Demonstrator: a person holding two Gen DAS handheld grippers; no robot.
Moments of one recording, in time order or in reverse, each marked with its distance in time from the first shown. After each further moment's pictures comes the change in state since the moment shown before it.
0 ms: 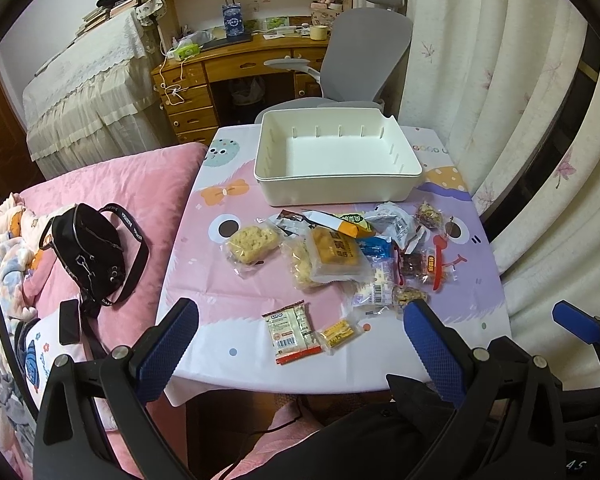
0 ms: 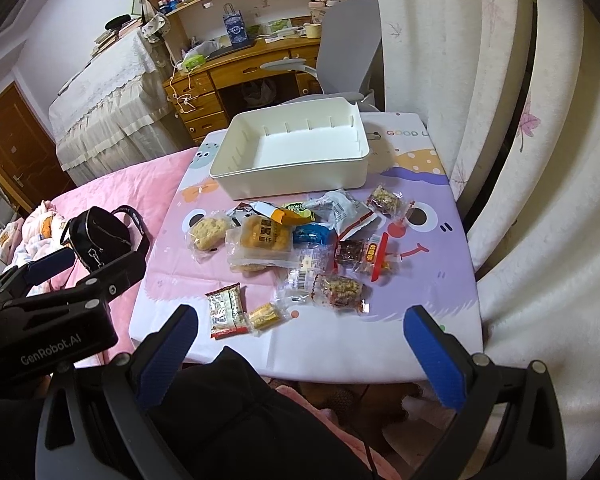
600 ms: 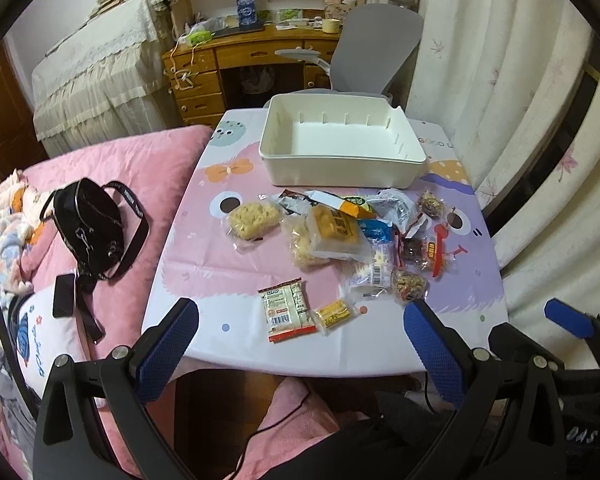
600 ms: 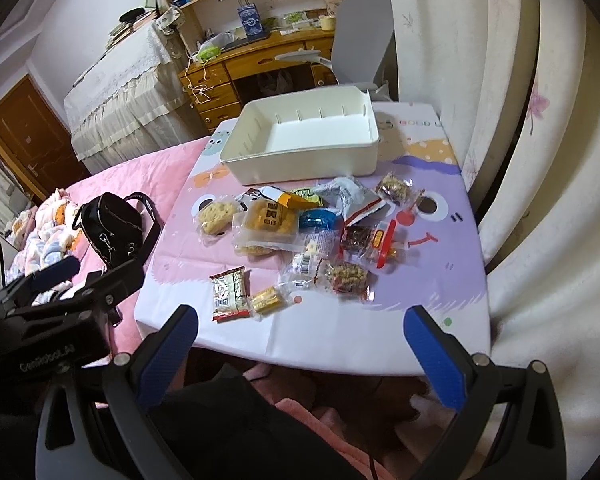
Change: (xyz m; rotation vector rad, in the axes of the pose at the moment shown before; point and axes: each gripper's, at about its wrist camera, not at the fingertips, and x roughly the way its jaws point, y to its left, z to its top) left arm 0.009 0.000 -0.024 -0.067 0.033 0.008; right arm 0.011 -0.019 -0.014 0.001 0.040 0.068
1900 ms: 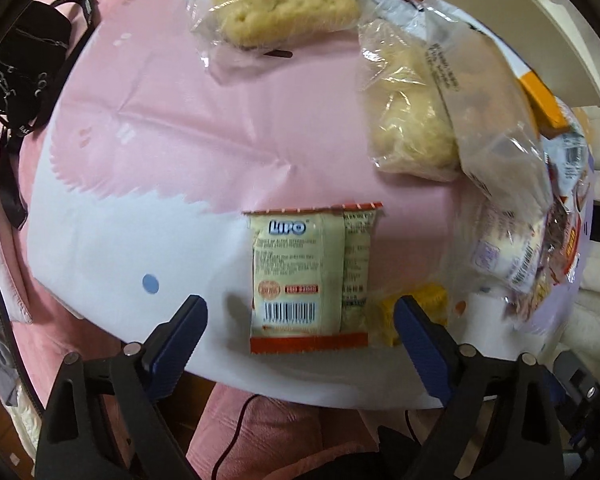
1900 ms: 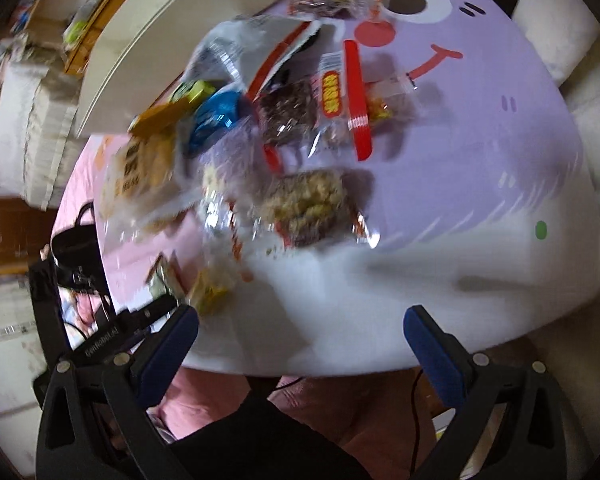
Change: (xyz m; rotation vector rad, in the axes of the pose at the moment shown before) left arm 0.298 0.053 -0.025 -0.270 0.641 -0.038; right arm 0.200 -0.086 -0.006 0.497 0.477 0.076
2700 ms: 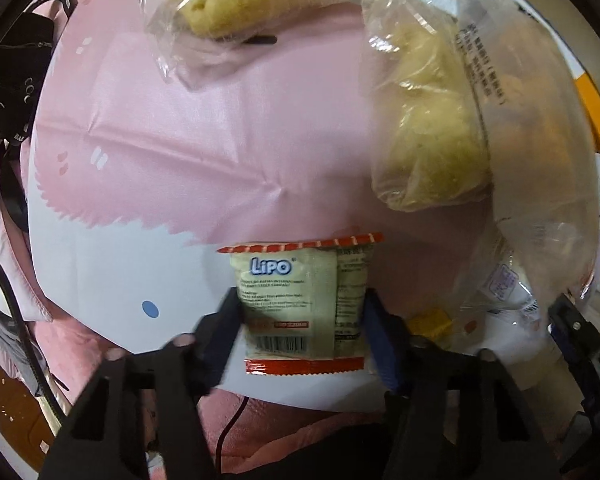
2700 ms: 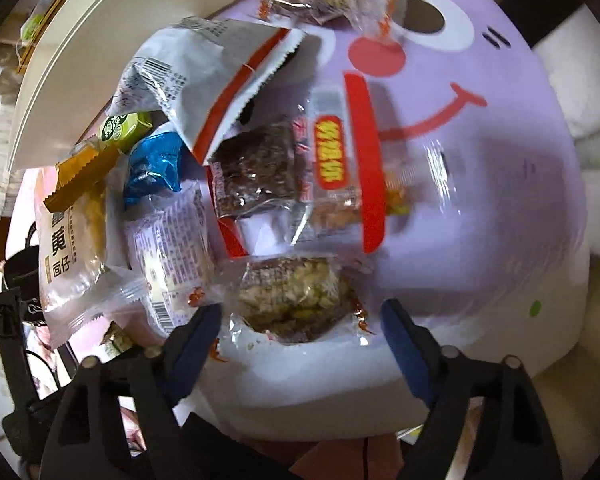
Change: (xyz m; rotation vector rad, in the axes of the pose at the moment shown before) left arm 0.034 -0.031 0.054 0.019 0.161 0.087; right arm 0.032 0.020 0.058 -0.005 0.024 -0.205
